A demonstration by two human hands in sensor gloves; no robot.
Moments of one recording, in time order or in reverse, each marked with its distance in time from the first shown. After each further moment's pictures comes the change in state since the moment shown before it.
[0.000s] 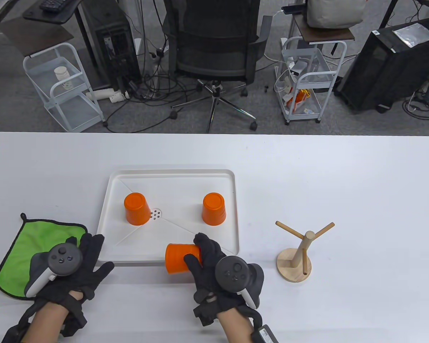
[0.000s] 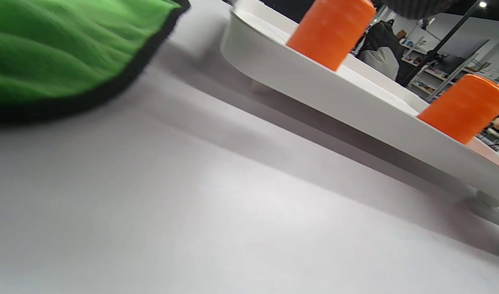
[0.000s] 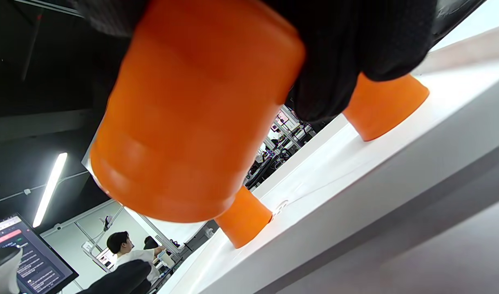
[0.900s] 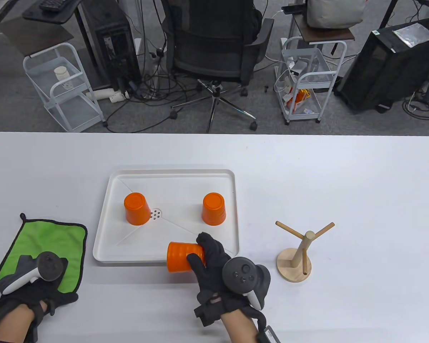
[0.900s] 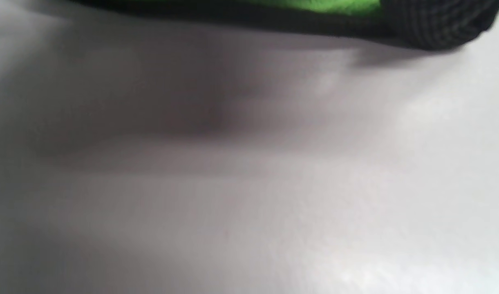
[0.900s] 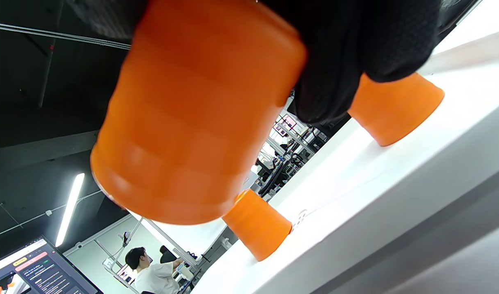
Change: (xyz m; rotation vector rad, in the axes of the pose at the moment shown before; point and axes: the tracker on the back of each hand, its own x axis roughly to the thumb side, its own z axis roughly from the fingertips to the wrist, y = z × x) left_hand -0.078 -0.016 0.002 -0.364 0.286 -0.320; right_hand -0.001 -0.006 0.002 -0.015 -0.020 -0.072
